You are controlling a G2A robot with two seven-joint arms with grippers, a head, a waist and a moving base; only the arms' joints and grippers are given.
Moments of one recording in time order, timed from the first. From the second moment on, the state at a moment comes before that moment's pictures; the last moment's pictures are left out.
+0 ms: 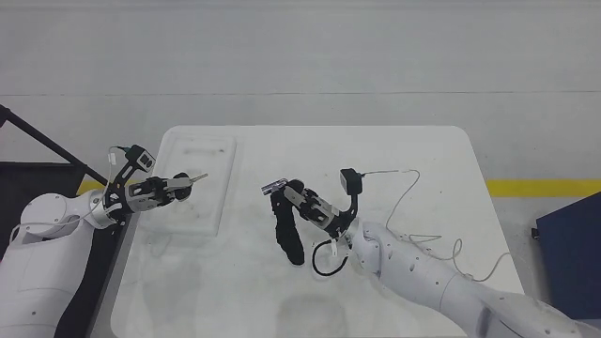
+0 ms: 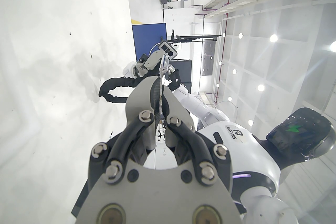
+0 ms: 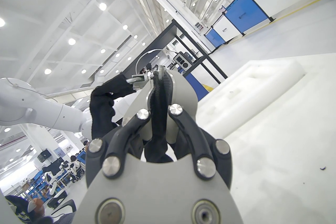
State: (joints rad) left arm 1.23 -0.87 -1.58 -1.23 -0.66 -0.19 -1.42; right arm -0.73 -1.29 0.17 -0.97 -0.27 -1.01 -0.69
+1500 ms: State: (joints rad) left arm 1.17 -0.89 -1.33 -1.36 -0.61 -0.48 -1.34; right arm -0.73 -1.29 0.17 -0.97 -0.27 -1.01 -0.69
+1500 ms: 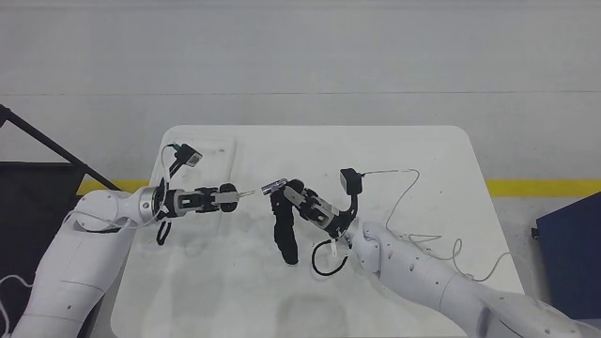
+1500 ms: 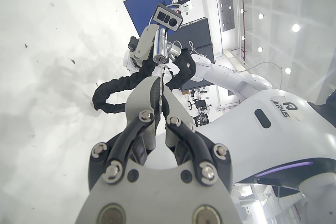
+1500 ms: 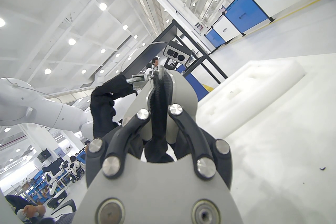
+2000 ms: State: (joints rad) left arm 1.14 -0.88 -1.26 -1.35 -0.57 -0.54 -1.28; right arm -0.73 -1.29 0.17 -0.97 -0.27 -1.01 -0.69
